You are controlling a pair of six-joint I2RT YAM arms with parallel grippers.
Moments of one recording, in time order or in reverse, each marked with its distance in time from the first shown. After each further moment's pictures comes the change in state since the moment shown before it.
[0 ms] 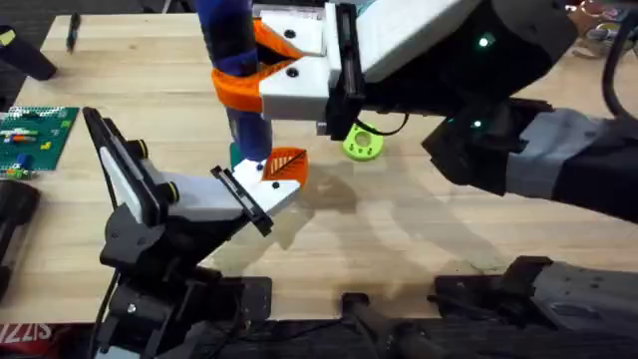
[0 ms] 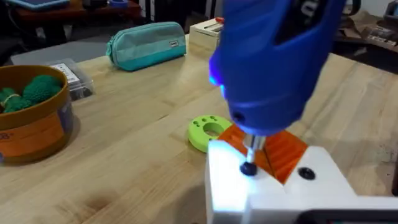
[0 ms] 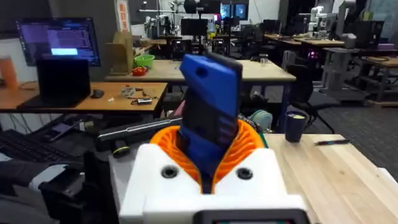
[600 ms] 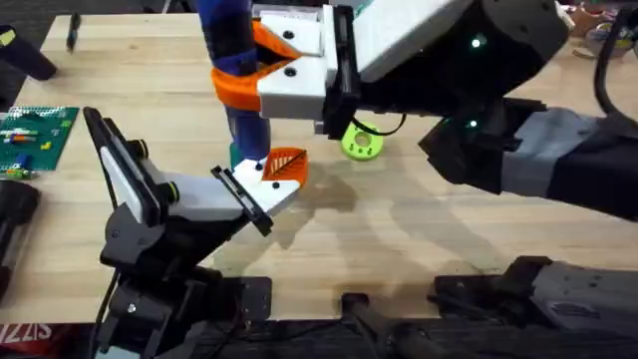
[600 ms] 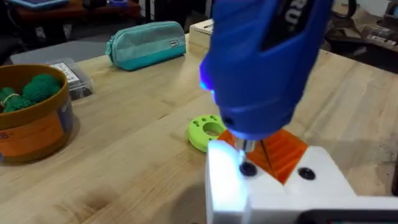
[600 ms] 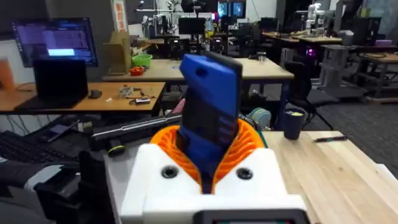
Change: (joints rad) left arm 0.000 0.000 0.000 -0.001 0.000 0.000; right arm 0.000 0.015 0.000 0.001 0.007 0.002
